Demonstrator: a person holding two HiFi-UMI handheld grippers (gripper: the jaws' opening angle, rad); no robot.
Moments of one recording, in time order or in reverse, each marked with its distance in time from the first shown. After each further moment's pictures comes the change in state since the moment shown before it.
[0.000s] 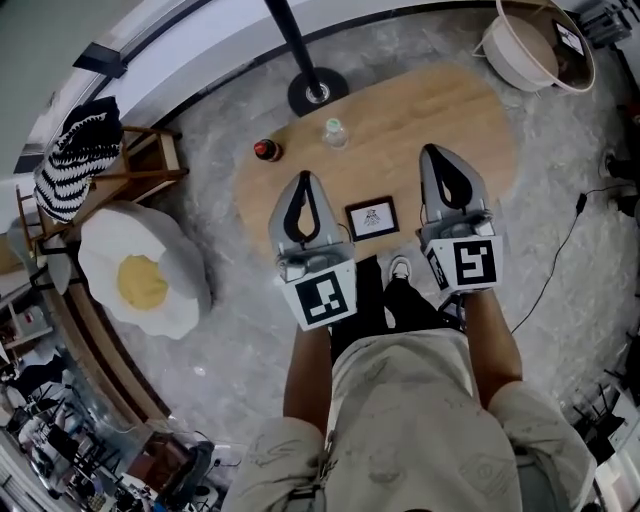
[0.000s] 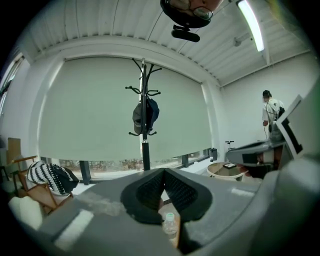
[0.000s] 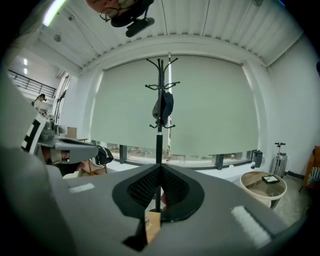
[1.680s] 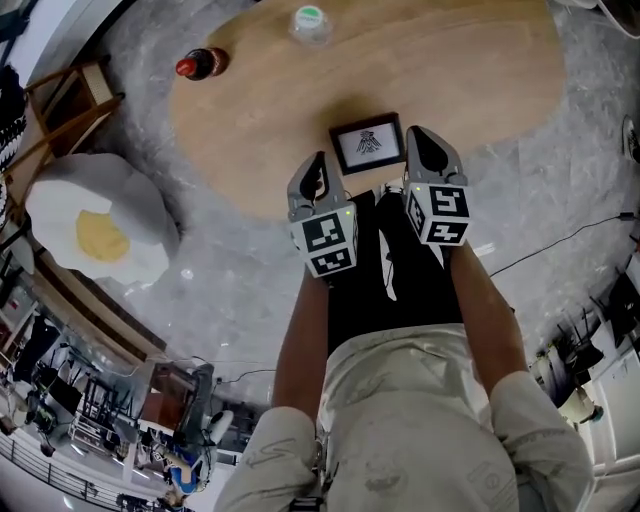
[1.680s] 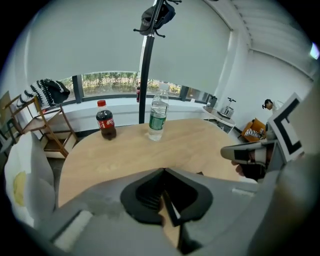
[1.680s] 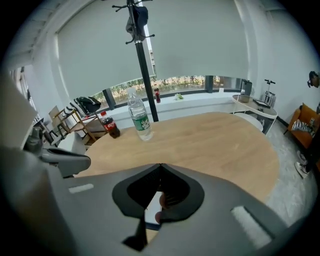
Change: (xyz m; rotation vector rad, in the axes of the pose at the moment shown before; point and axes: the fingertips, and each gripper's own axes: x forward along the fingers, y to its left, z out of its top) left arm -0.031 -0.042 -0.379 -0.206 0.758 -0.138; right arm -0.013 0.042 -0.375 0.260 0.703 -0.088
